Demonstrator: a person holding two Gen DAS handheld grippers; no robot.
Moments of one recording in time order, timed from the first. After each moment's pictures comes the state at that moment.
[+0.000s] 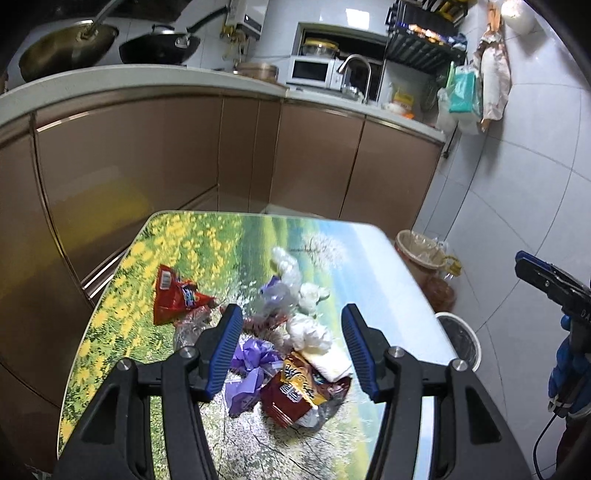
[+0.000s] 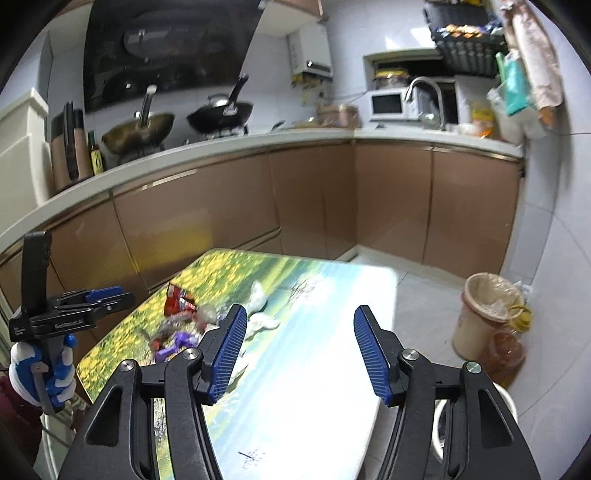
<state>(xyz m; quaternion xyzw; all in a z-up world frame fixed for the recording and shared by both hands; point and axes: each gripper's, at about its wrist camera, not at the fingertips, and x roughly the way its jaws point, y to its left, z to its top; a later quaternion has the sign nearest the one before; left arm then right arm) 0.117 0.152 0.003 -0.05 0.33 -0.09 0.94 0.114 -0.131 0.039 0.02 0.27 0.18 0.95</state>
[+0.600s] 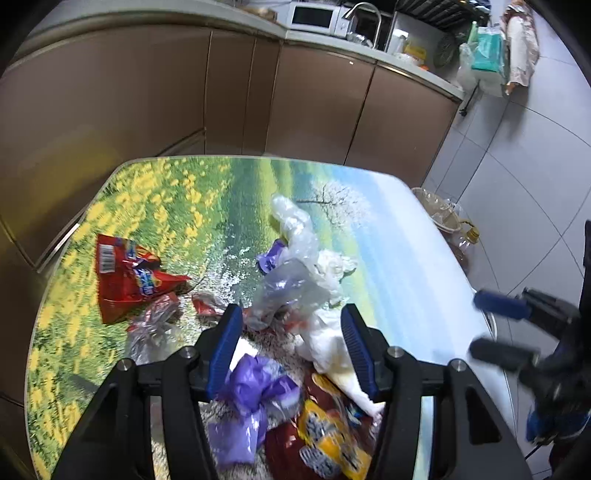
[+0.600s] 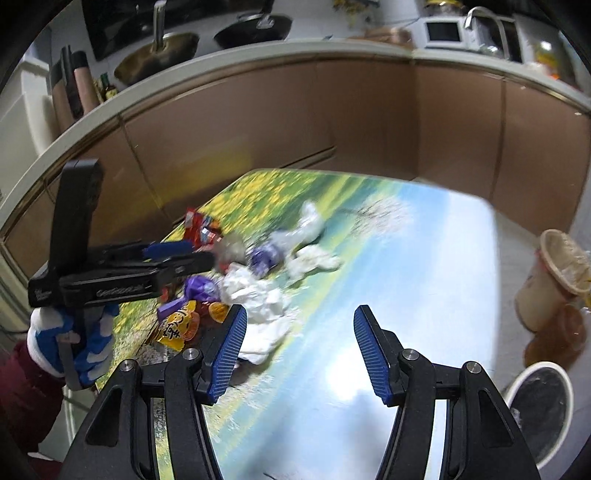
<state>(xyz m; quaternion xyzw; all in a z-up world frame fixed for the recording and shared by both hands) 0.213 0.145 -0.073 -0.05 0.42 -0.11 0.90 0.196 -0.044 -0.063 0.01 0.39 0.29 0.87</state>
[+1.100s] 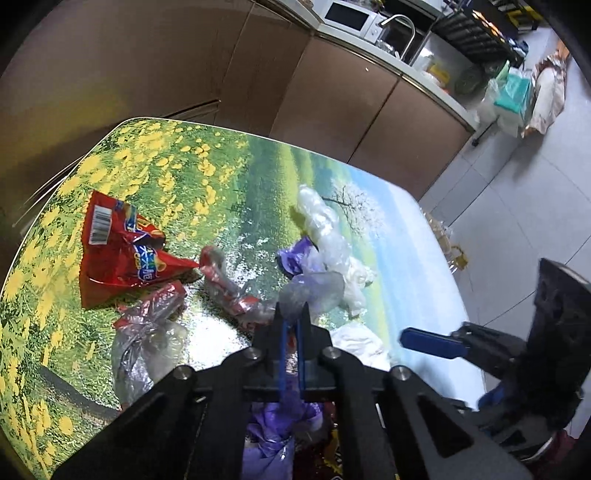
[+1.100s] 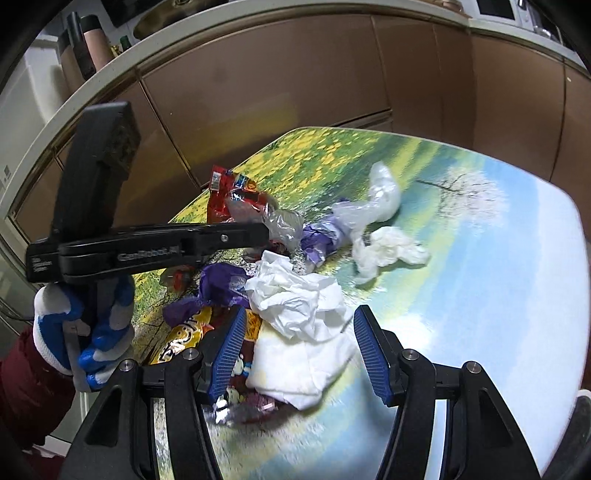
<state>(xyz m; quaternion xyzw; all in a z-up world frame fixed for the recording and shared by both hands) 0.233 0.185 -0.098 -0.15 0.43 -0.12 0.88 0.237 0.025 -0.106 -0.01 0.44 0.35 0.83</state>
